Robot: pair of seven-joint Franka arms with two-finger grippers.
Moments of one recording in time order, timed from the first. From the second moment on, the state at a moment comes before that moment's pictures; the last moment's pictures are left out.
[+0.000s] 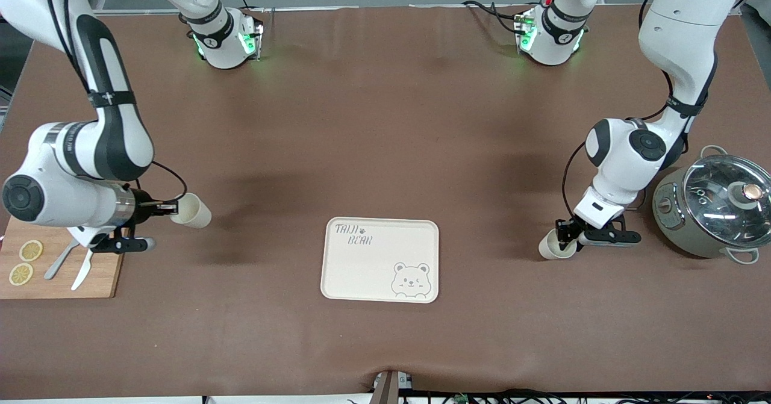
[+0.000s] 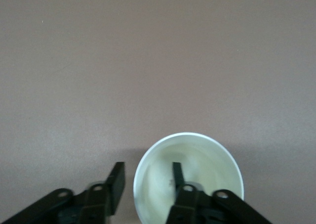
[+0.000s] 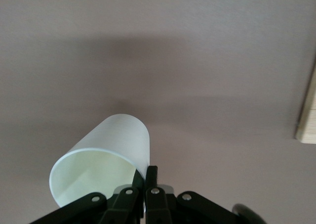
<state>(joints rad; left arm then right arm) 0.08 0.49 -0.16 -2.12 0.08 3.00 -0.08 -0.02 0.42 -0.02 -1.73 0.08 1.91 -0.10</state>
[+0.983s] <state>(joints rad) 0.08 0.14 -0.25 -1.72 0.07 1.99 -0.12 -0.17 0.39 -0.02 -1.97 0.00 2.12 -0.31</state>
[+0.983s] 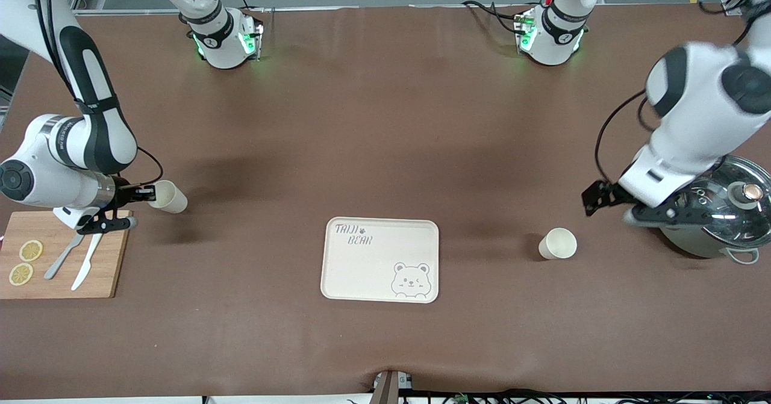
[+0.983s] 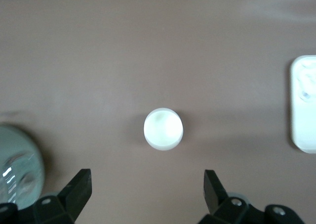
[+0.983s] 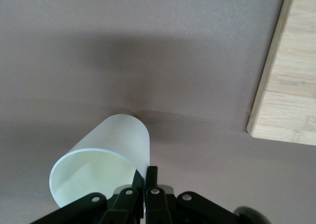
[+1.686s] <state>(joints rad) 0.08 0.16 -0.26 -1.60 0.06 1.80 -0.16 -0.19 0.41 -0.02 -1.99 -0.02 2.13 -0.33</state>
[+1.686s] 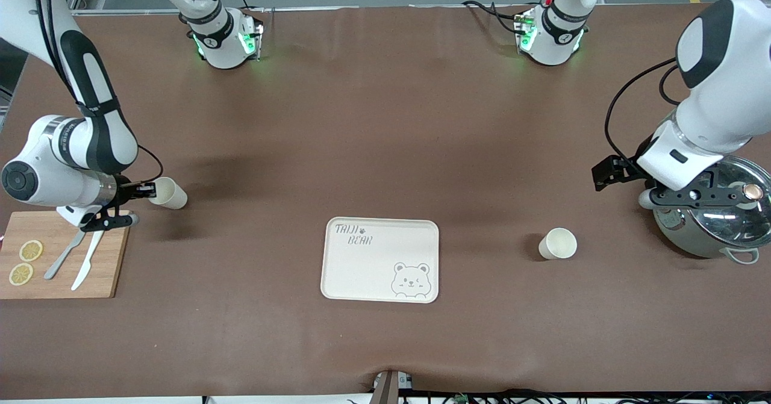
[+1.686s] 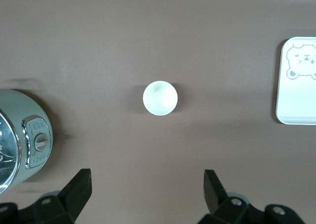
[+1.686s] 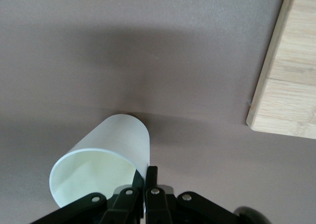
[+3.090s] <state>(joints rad) 0.17 0.11 -0.26 -1.60 0.01 1.74 -0.16 -0.19 0.42 0.00 -1.90 -0.02 2.01 -0.33</state>
